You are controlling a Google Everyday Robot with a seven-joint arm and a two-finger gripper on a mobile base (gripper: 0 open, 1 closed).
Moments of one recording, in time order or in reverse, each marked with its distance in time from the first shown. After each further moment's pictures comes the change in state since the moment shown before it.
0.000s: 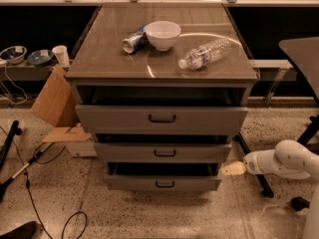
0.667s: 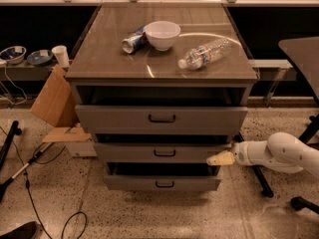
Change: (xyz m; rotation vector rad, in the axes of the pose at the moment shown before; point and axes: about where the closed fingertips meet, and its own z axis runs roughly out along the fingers) arm -0.063 0.056 -0.012 -0.036 -0.118 -0.047
